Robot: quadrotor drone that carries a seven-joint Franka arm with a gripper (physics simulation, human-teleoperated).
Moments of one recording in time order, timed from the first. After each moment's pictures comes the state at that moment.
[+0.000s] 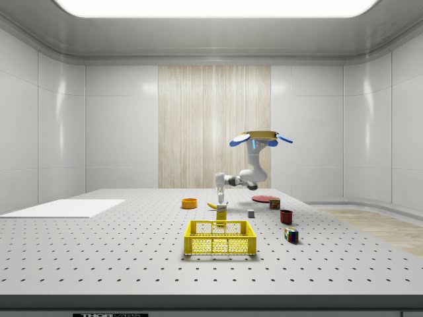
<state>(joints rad) -1.14 -1.37 1.35 -2.88 -1.84 1.43 1.66</state>
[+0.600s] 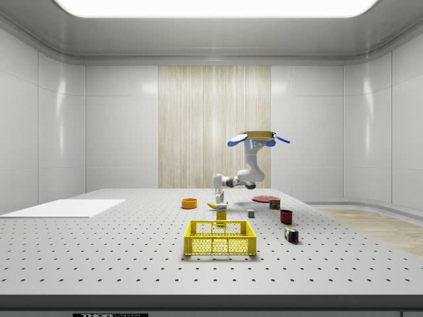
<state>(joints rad) -1.14 -1.41 1.29 -2.87 -1.88 1.49 1.66</state>
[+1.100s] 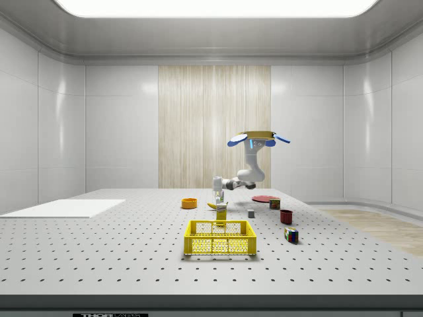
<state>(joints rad) -1.17 -1.43 1.22 -2.85 -1.94 1.53 1.68</state>
